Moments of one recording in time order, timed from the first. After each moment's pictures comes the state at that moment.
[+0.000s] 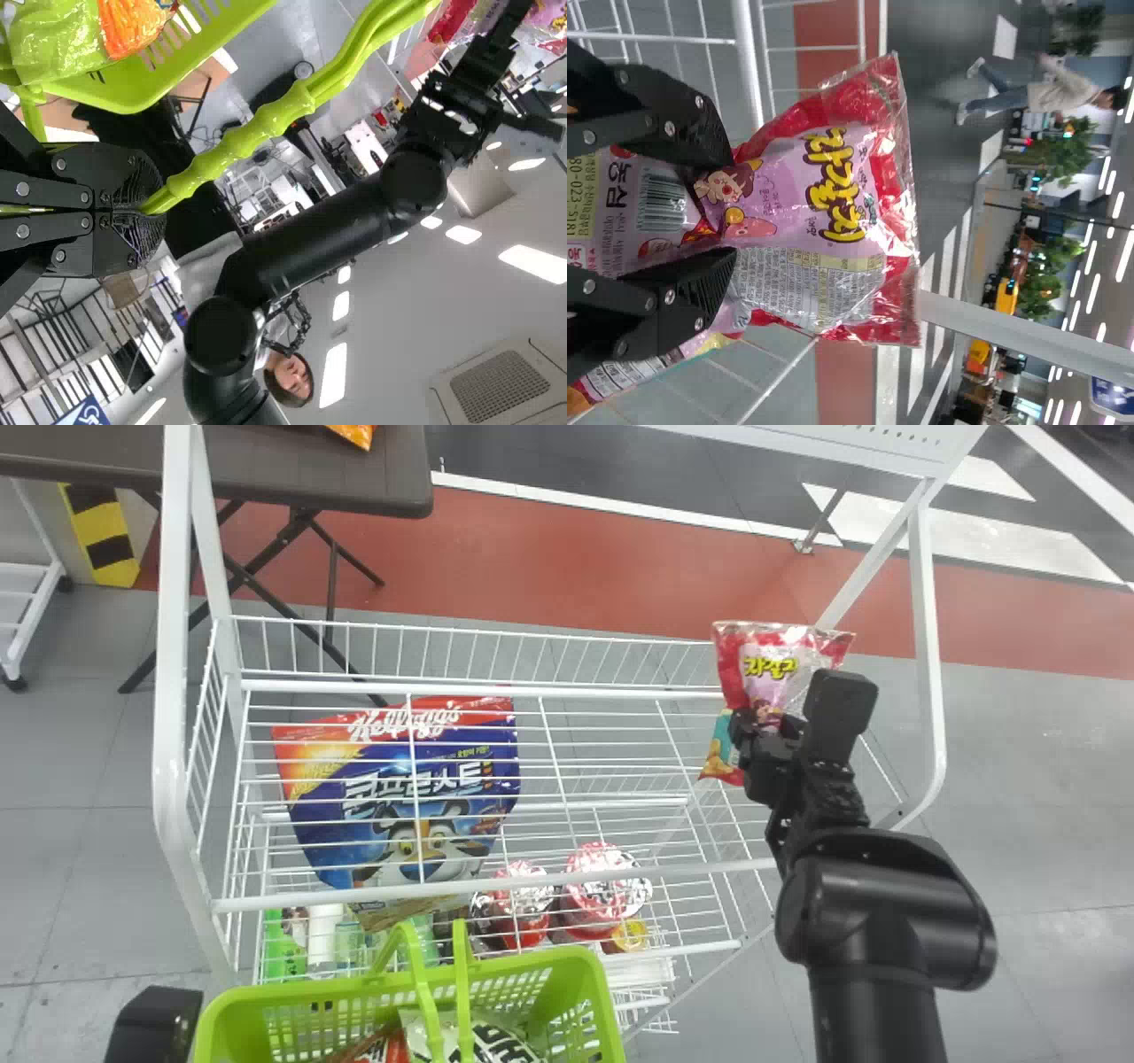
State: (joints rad) left arm 0.56 0.15 -0.18 -2.13 0.16 0.95 -1.38; right arm 0.06 -0.07 -0.31 -1.77 0.05 0.50 0.00
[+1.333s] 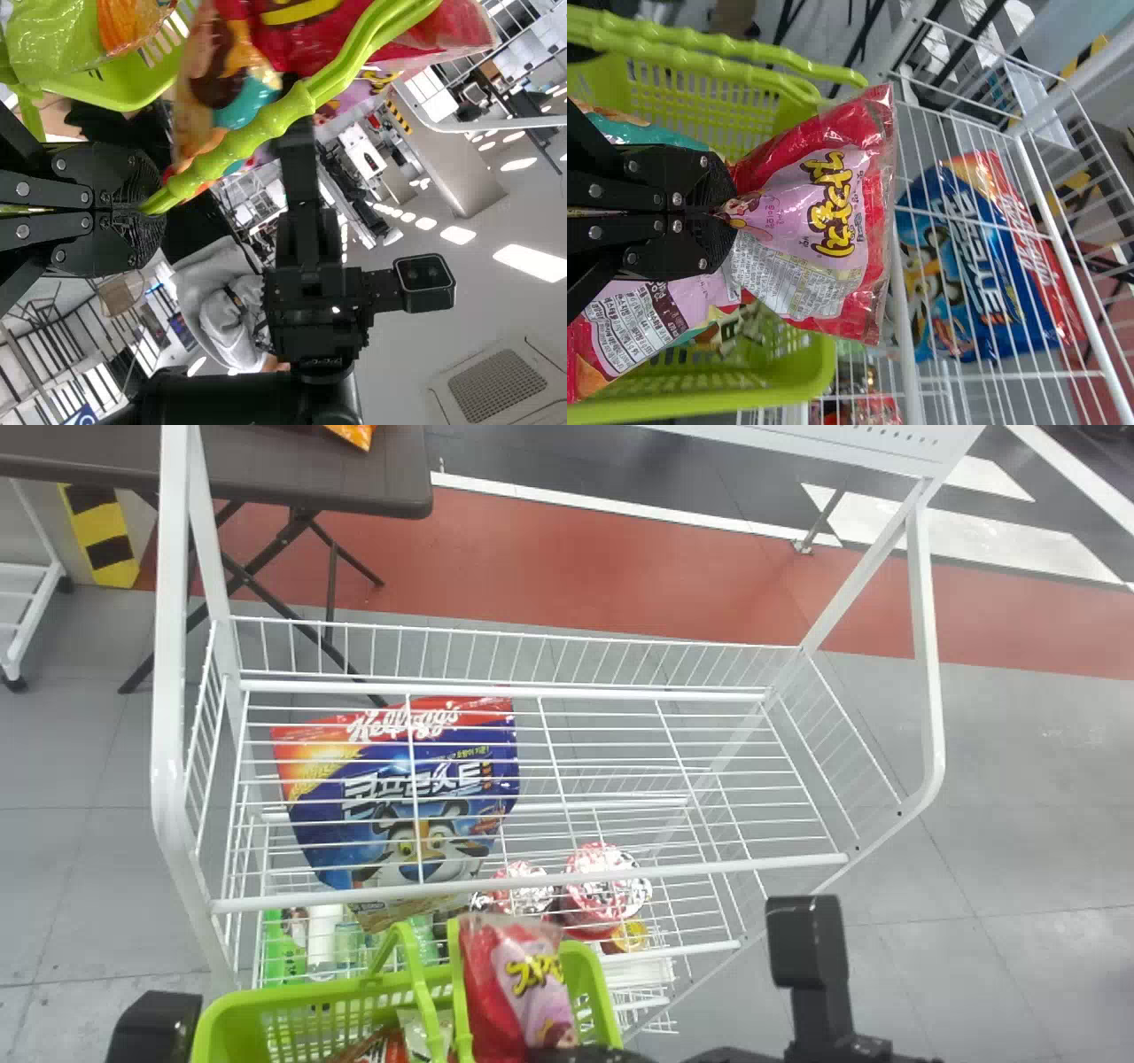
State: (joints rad) left arm 0.57 0.14 -0.18 -2.13 0.16 0.92 -1.37; right arm 0.72 -0.03 -0.27 -2.75 -0.42 1.56 0.44
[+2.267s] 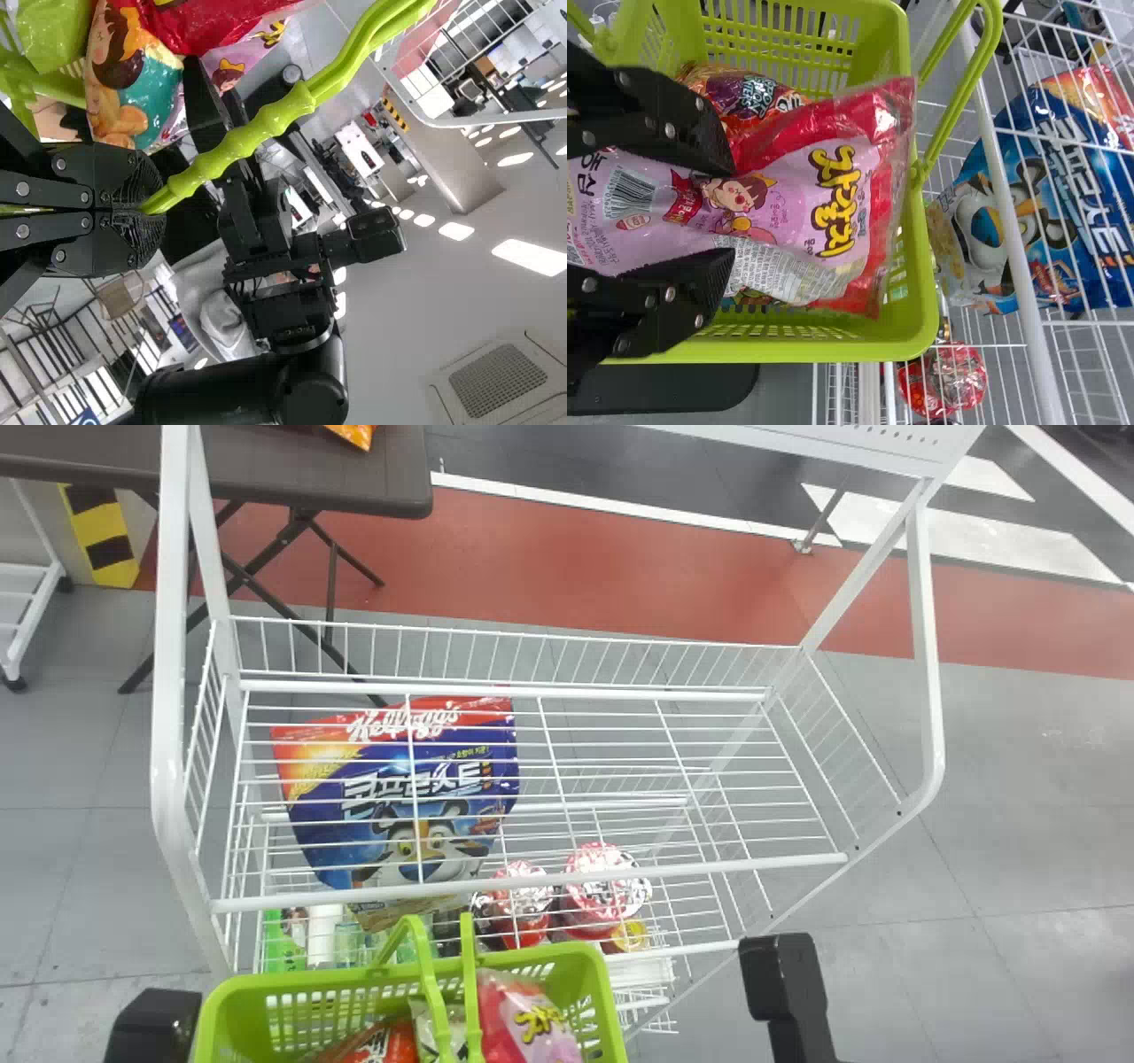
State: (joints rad) left arm 0.57 0.14 -0.18 -2.14 0.16 0.91 -1.37; right arm 0.74 -0.06 -0.22 -2.67 -0.30 1.55 0.38
